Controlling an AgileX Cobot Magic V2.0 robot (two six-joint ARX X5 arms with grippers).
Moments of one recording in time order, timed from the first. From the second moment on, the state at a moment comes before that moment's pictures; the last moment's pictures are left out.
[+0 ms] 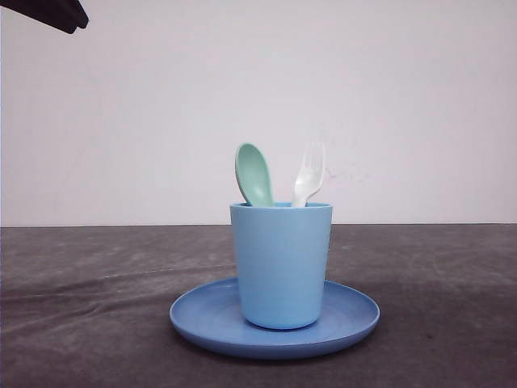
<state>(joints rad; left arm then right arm) -0.77 0.74 0.80 -0.51 -0.20 -0.31 0.96 0.65 0.80 -0.56 0.48 0.27</state>
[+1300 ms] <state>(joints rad) -0.11 0.15 0.13 -0.18 -0.10 -0.07 0.96 0.65 0.80 -0.56 0.48 0.27</state>
